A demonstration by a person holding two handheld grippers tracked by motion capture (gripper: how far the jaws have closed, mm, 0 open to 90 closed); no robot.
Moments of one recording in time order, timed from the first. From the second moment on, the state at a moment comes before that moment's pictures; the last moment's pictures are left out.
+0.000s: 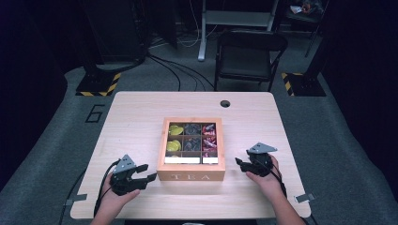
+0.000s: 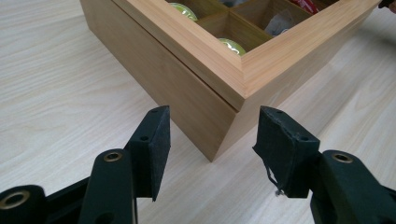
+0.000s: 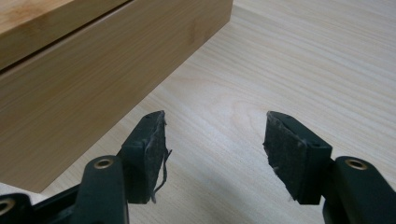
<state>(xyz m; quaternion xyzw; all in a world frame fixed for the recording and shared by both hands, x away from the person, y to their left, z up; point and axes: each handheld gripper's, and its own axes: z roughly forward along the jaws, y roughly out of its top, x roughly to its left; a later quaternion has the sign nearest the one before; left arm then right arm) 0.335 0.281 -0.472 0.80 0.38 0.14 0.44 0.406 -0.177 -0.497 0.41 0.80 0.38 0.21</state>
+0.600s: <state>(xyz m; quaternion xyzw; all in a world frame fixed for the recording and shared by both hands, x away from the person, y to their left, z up) 0.339 0.268 -0.479 0.81 0.37 0.13 0.44 0.406 -0.178 -0.498 0.41 0.81 0.37 0.21</state>
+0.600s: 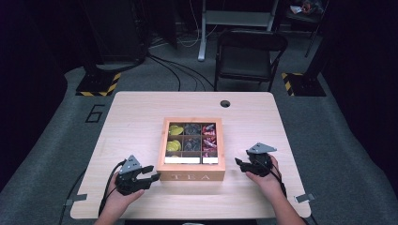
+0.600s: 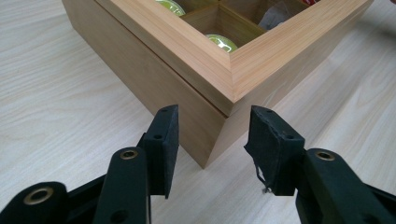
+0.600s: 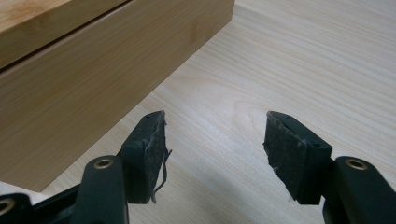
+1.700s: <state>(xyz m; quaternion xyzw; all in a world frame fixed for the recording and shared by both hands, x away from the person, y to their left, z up) 0.339 0.260 -0.475 0.81 0.36 0.14 0.44 0.404 -0.175 -0.496 0.40 0.81 0.38 0.21</state>
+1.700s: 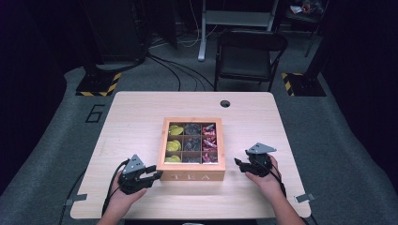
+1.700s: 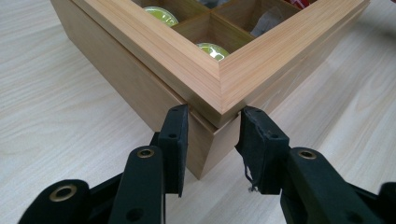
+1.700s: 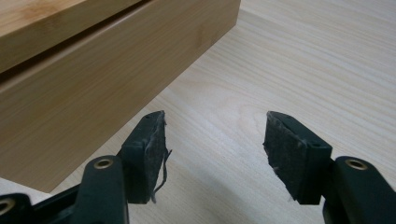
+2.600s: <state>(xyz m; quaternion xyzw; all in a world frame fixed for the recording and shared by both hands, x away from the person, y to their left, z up) 0.349 0.262 -0.448 0.81 0.36 0.12 0.45 0.390 -0.162 -0.472 0.34 0.81 0.45 0.17</state>
